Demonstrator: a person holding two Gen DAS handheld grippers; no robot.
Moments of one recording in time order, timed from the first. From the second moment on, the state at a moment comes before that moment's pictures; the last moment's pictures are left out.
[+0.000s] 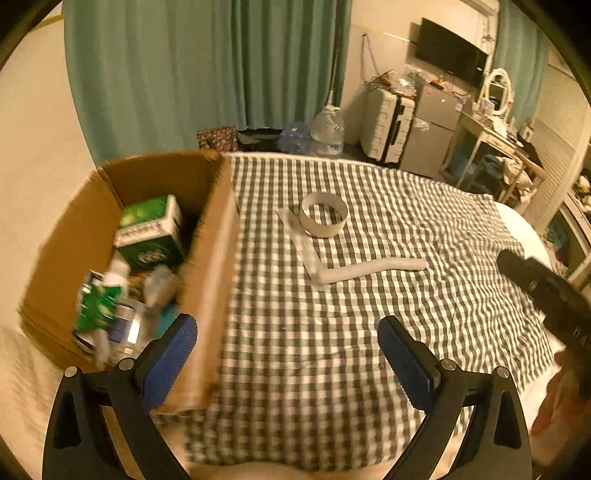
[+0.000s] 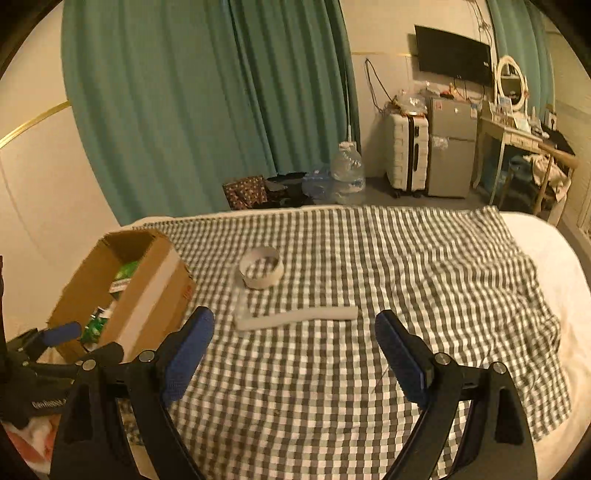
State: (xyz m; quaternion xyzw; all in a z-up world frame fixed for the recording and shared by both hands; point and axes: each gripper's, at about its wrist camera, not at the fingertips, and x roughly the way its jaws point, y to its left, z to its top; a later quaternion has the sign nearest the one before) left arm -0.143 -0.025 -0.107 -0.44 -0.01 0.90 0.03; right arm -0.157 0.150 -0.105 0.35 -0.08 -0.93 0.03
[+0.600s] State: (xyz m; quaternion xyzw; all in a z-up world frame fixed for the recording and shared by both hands) left arm -0.258 0.015 -0.249 -0.40 -0.06 0.91 -0.06; right arm -0.310 0.189 -0.261 0.45 -0.02 -0.88 0.14
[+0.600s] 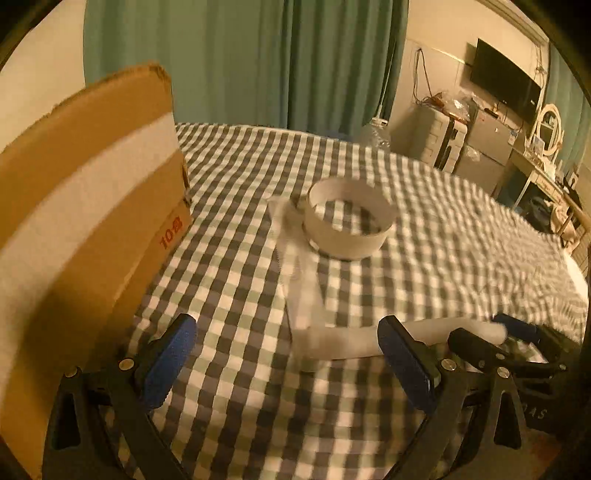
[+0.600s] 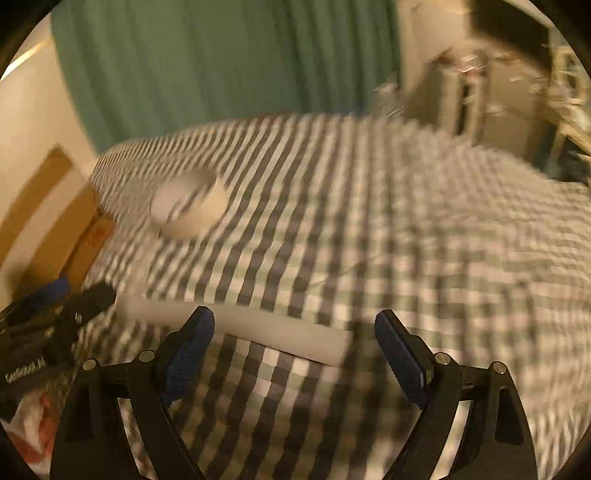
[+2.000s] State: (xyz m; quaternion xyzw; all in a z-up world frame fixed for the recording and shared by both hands) left arm -0.304 0.022 -0.269 -0.46 -0.01 0.89 0.04; right arm -0.264 0.200 -0.260 0.45 0.12 -0.88 0.09
